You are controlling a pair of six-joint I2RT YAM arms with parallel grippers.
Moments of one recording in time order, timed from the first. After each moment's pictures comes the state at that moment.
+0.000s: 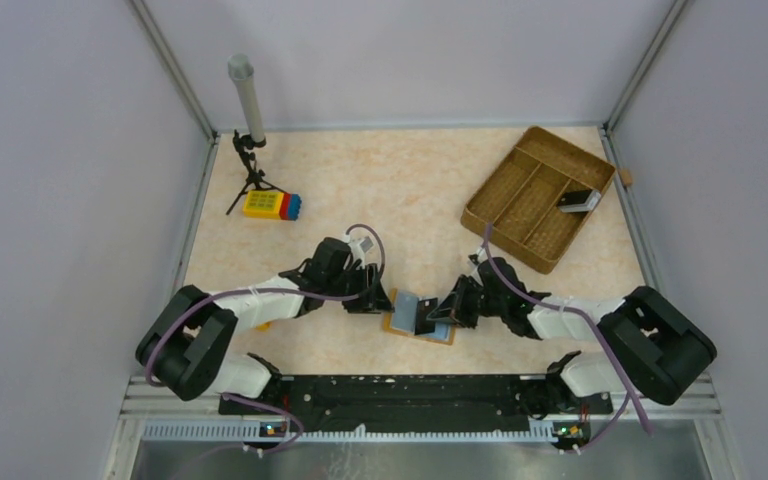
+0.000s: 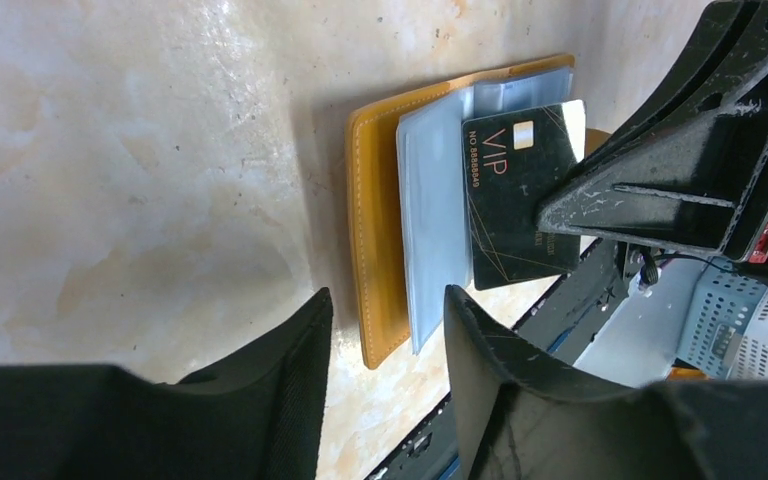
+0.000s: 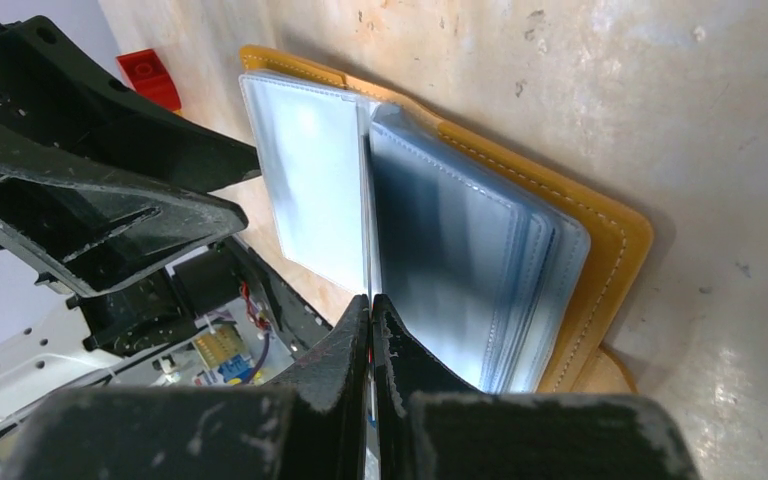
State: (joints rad) left arm -0.60 1.38 0.53 0.03 0.48 -0.68; right arm 0.67 1.32 0.31 0.31 -0.41 1.15
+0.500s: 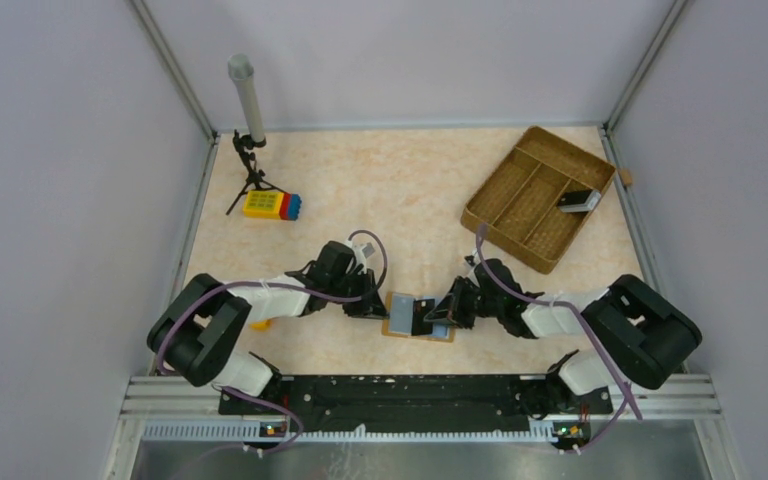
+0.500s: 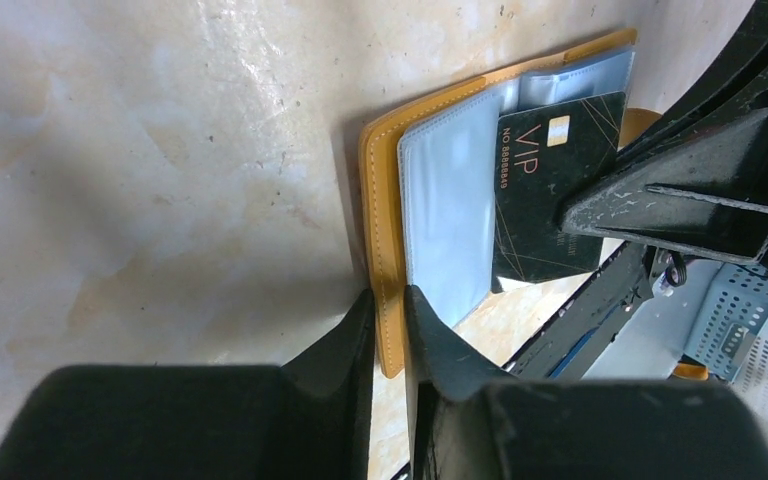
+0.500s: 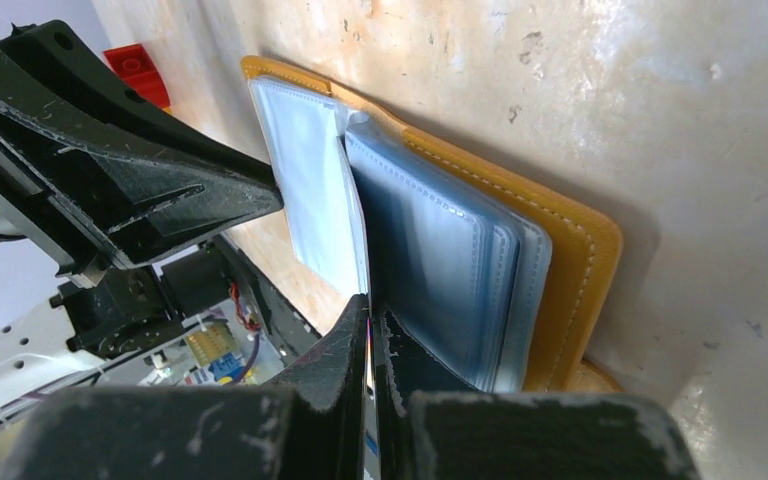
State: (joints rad) left arm -0.60 1.46 0.52 0.06 0.48 -0.67; right arm 0.68 1.41 0.31 0.41 -0.42 1.14
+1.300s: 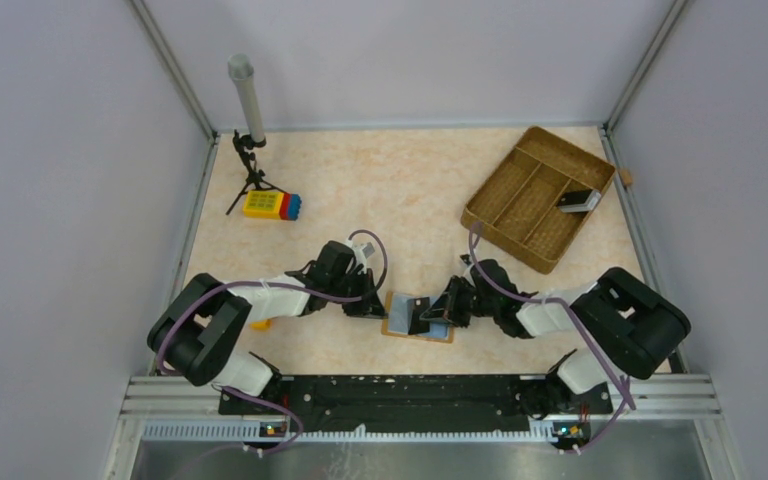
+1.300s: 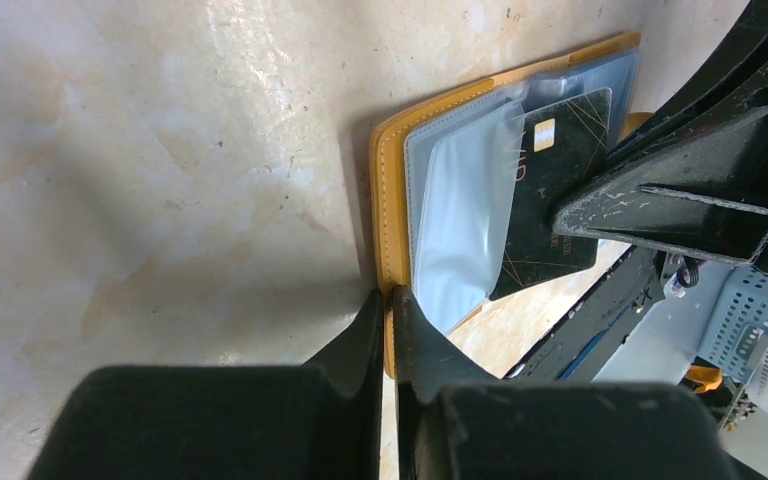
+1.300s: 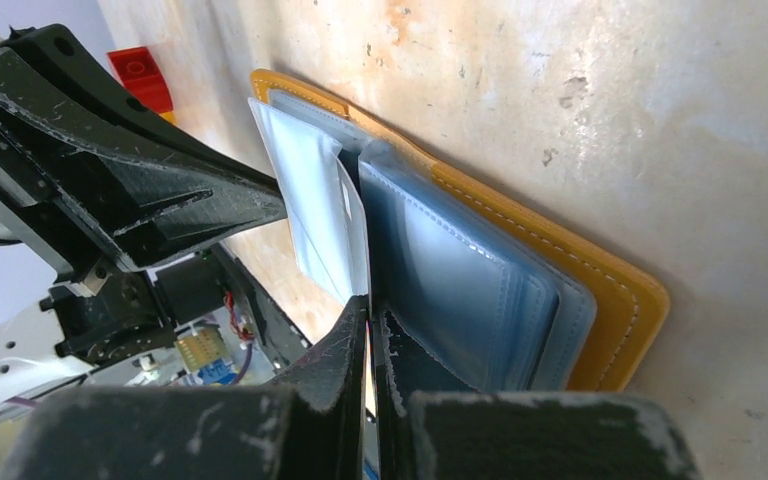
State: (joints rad) left arm -0.60 1.47 0.52 0.06 0.47 -0.65; right arm 0.70 1.49 0.31 0.52 -0.40 1.13
